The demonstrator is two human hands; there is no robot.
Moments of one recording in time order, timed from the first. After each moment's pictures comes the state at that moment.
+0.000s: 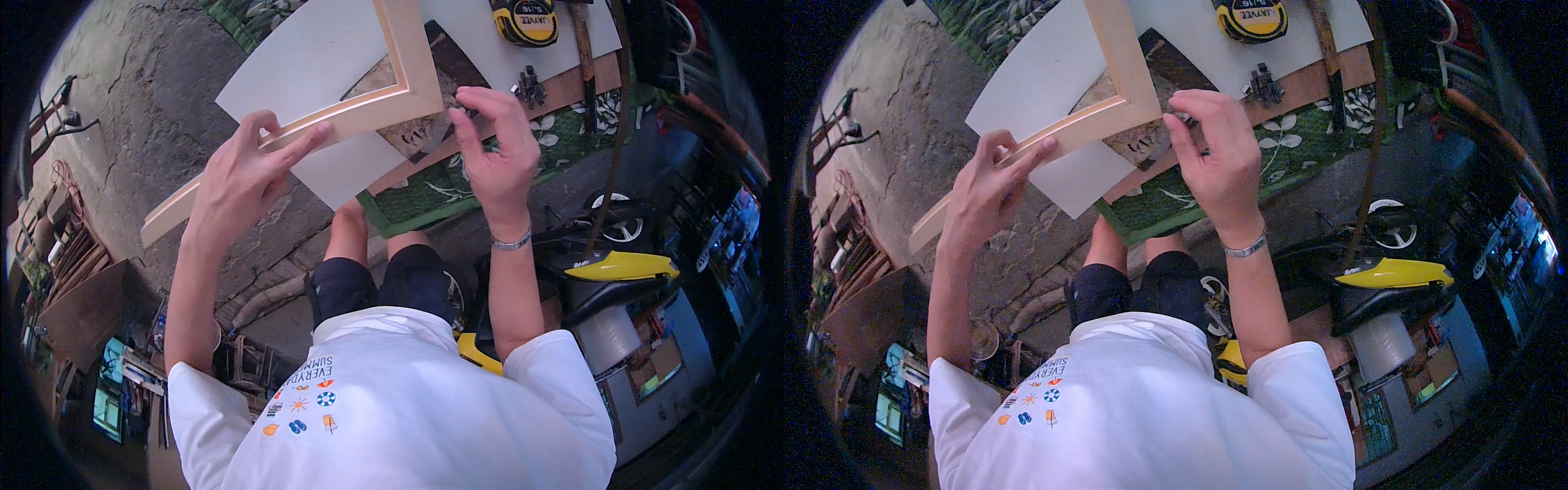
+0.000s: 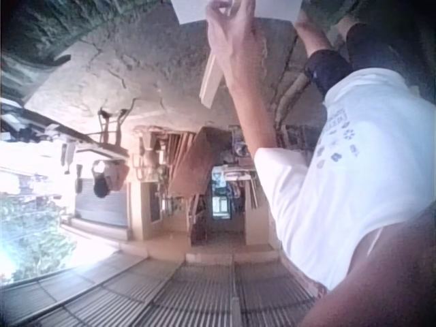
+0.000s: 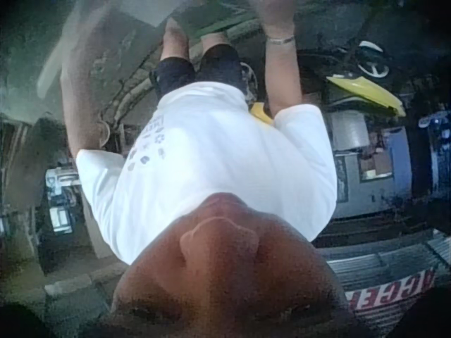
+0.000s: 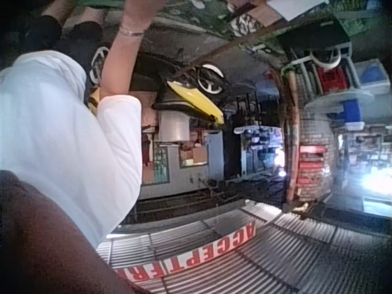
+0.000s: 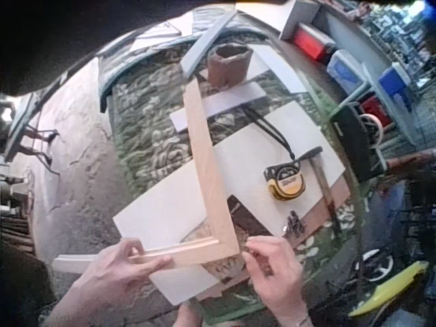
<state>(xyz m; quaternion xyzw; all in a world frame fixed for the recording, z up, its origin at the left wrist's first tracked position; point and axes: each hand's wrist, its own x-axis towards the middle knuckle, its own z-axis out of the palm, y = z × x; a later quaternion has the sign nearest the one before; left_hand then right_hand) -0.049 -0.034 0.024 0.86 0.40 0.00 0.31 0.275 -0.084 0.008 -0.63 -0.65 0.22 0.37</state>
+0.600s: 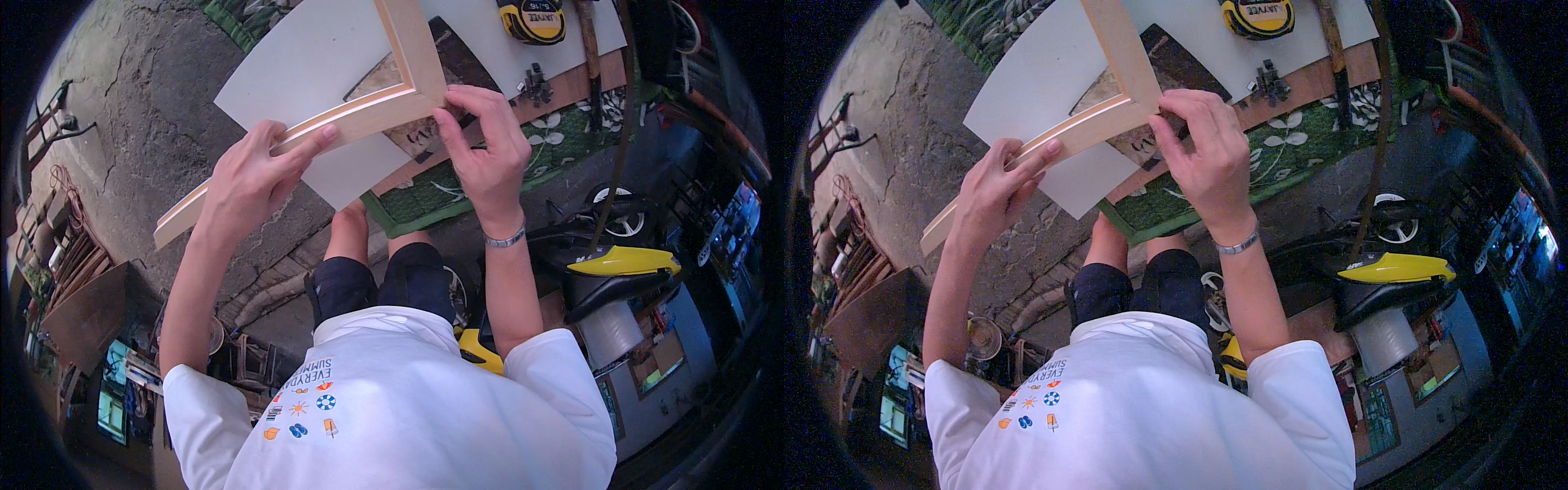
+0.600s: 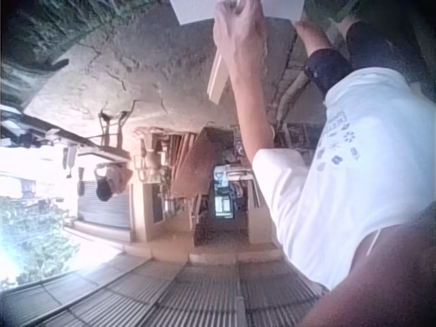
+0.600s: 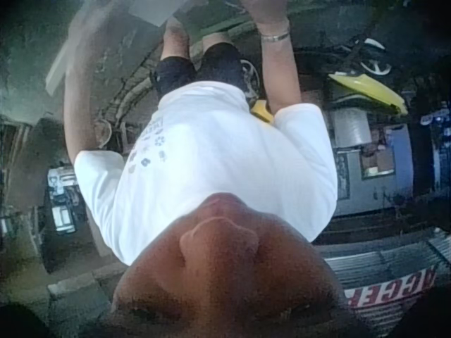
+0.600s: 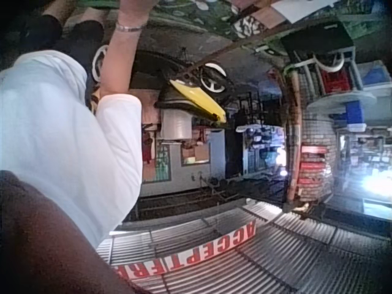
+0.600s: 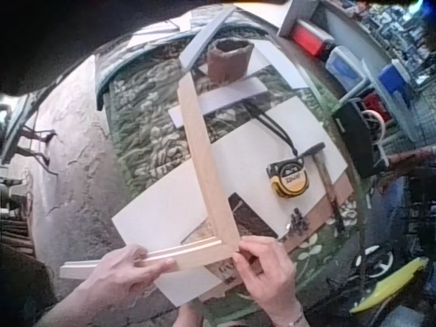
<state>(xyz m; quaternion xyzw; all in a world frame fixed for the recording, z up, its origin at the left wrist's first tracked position) -0.047 -0.038 0.008 0.87 0.38 0.06 0.30 0.259 -0.084 -0.002 -0.63 -0.66 0.22 0.36</state>
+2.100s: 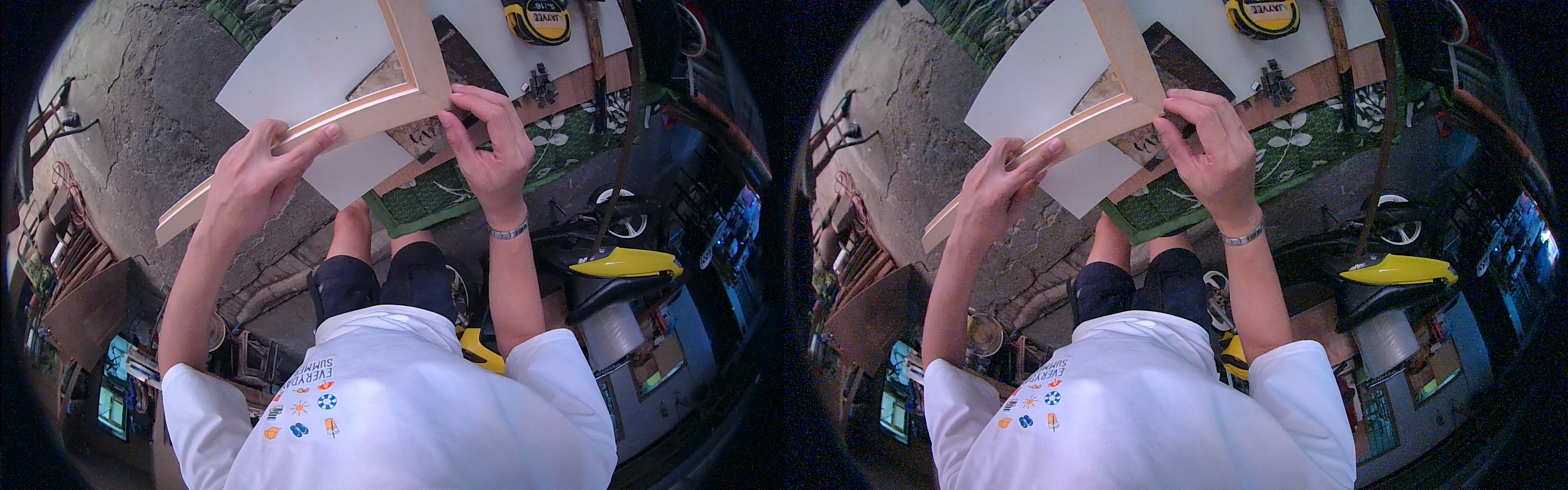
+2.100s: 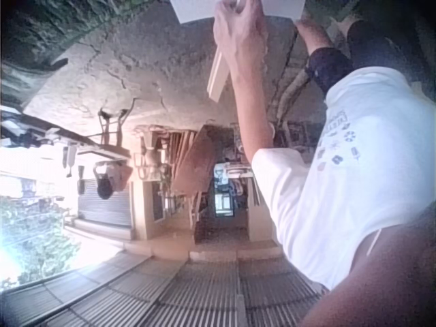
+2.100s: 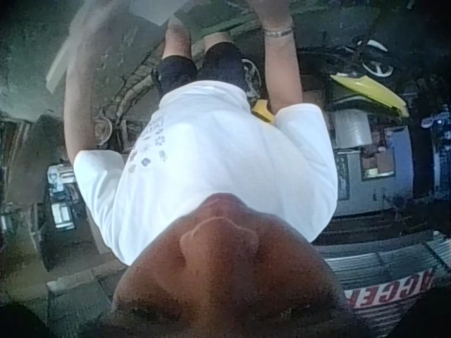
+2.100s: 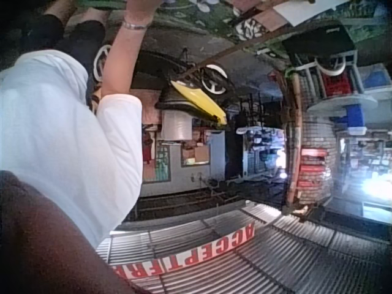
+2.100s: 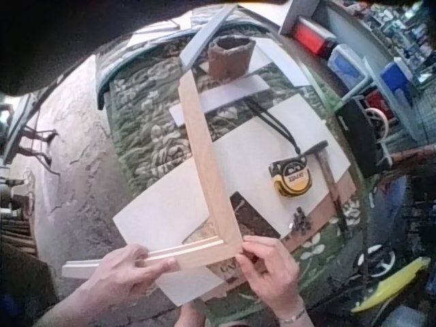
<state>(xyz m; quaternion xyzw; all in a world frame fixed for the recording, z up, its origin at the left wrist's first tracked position) -0.046 -0.038 0.011 0.87 0.38 0.04 0.30 0.267 -0.086 -0.014 -0.60 -0.67 0.21 0.39</state>
